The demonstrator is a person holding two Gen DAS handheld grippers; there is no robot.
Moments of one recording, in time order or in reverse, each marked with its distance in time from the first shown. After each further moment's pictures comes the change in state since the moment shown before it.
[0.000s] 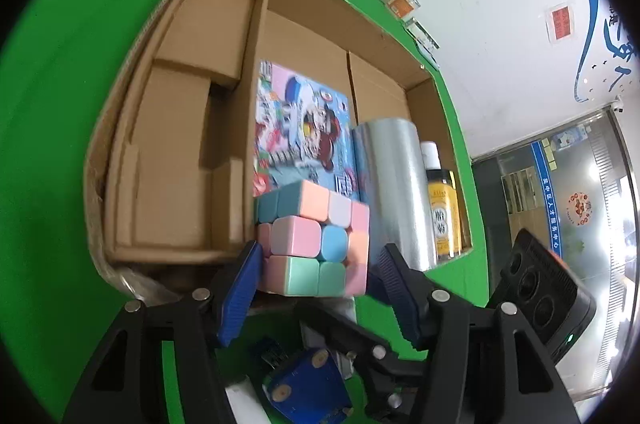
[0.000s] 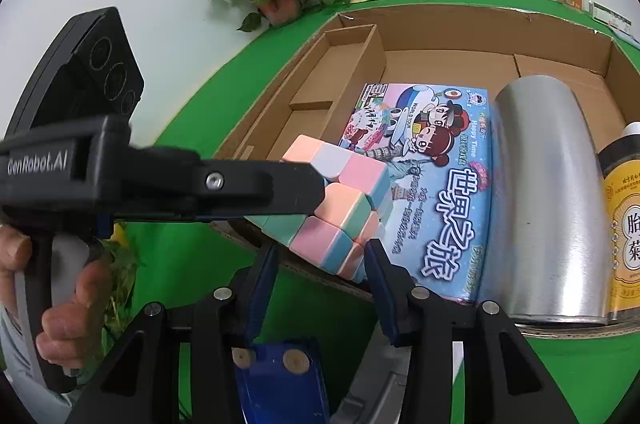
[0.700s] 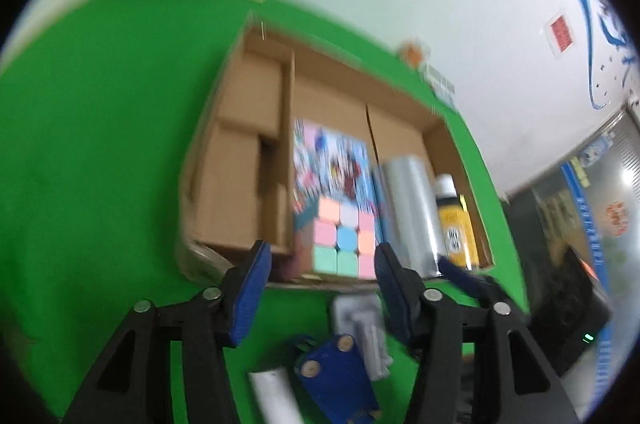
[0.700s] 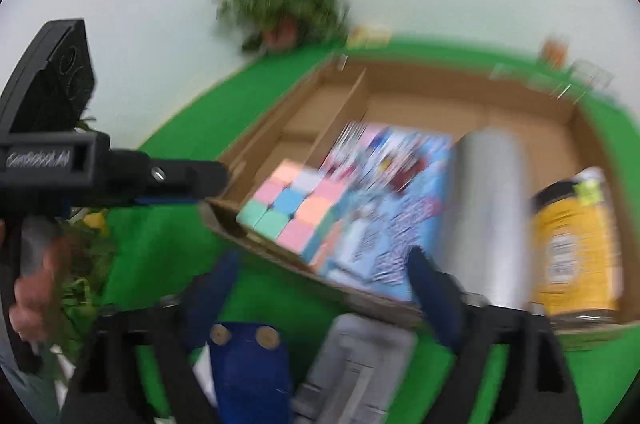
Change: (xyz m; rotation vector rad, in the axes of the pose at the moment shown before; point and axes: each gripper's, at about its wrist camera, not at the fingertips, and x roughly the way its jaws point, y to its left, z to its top) left arm -0.080 -0.029 -0.052 0.120 -0.342 0.224; right arm -0.060 0.014 -0.024 -0.155 -0.200 -0.159
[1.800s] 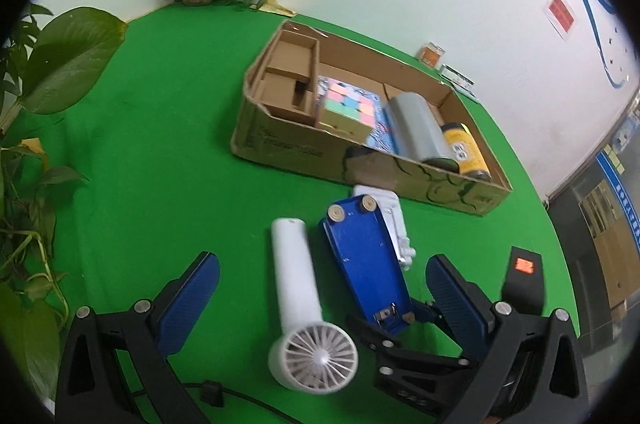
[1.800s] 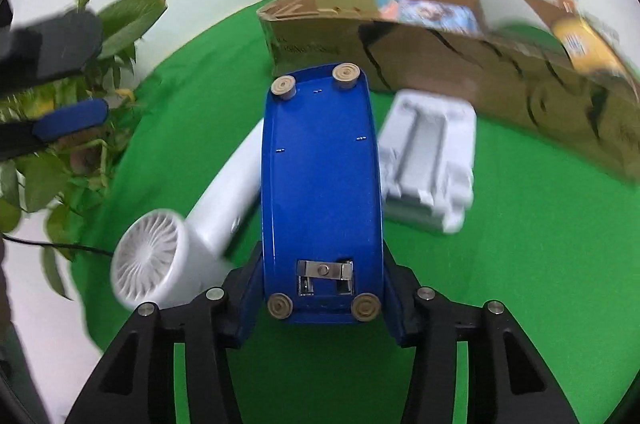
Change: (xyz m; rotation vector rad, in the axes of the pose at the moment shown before) left arm -0.065 -0.031 -0.154 0.014 -0.049 0.143; right arm -0.017 0.031 -0.159 0.022 0.240 0.102
